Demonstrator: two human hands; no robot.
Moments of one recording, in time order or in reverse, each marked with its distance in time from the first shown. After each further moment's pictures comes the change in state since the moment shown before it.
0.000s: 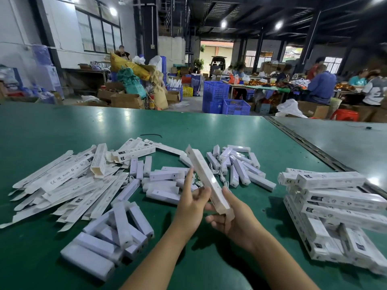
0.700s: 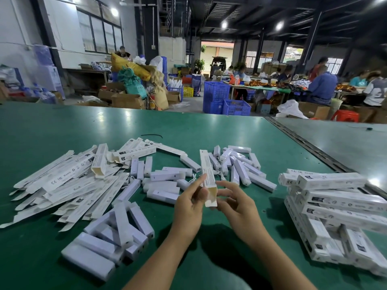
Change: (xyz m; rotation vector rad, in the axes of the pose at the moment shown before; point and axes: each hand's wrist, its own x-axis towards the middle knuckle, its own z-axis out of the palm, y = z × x) left_hand 0.001 -0.011 -0.005 0.210 0.069 0.248; right_hand -0.003 0.003 -0.008 -0.733 0.126 -0.714
